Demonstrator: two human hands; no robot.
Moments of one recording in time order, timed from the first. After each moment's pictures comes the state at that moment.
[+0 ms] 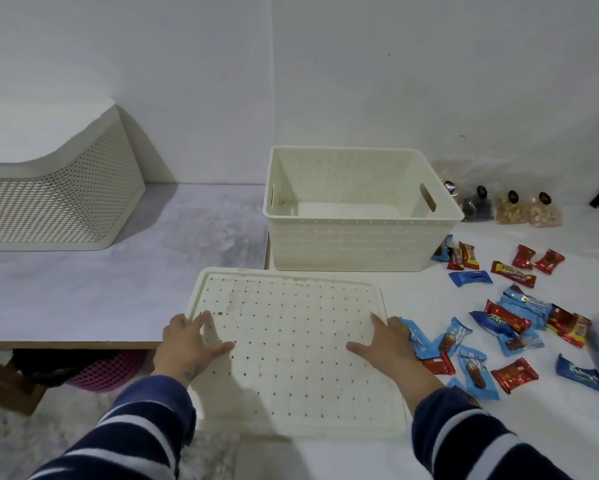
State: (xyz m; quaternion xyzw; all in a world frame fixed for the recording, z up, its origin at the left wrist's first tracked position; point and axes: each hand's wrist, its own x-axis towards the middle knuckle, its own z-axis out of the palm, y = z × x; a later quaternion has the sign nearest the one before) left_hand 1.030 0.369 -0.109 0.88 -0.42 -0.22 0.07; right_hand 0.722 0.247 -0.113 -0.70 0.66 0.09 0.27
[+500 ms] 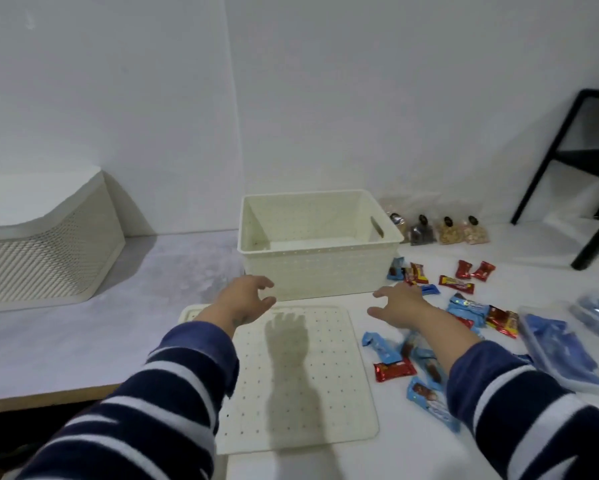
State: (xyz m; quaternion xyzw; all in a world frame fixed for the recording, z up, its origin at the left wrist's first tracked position) left_hand 0.941 0.289 0.017 0.74 -0.64 -0.19 0.12; right_hand 0.661 0.236 0.022 -0.74 0.64 0.09 0.20
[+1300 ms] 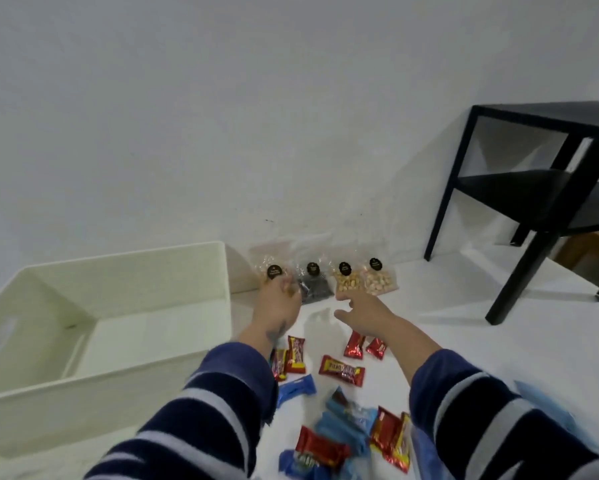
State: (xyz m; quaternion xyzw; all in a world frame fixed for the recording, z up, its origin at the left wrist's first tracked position) left_hand 0.595 -0.032 -0.006 0.68 -0.57 -0.32 0.34; right_hand 0.425 -0.047 -0.001 -0.71 0.64 -0.08 0.30
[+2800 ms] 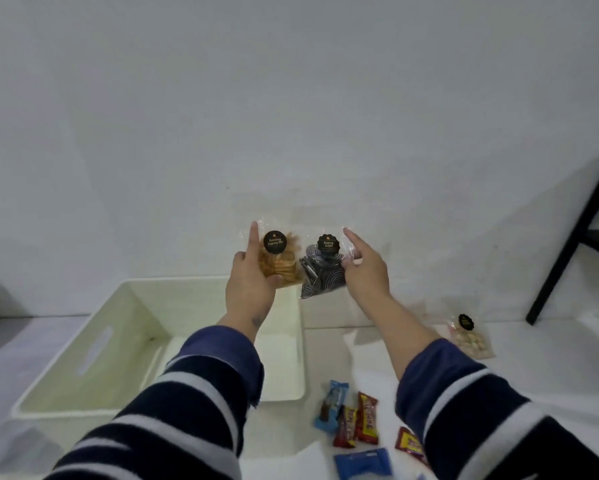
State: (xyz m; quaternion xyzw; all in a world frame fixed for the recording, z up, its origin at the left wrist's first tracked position) left_hand 0.750 -0.066 0.057 0.73 -0.51 -0.10 0.45; right_hand 0.580 -0.134 0.063 -0.65 0.50 -0.47 0.35
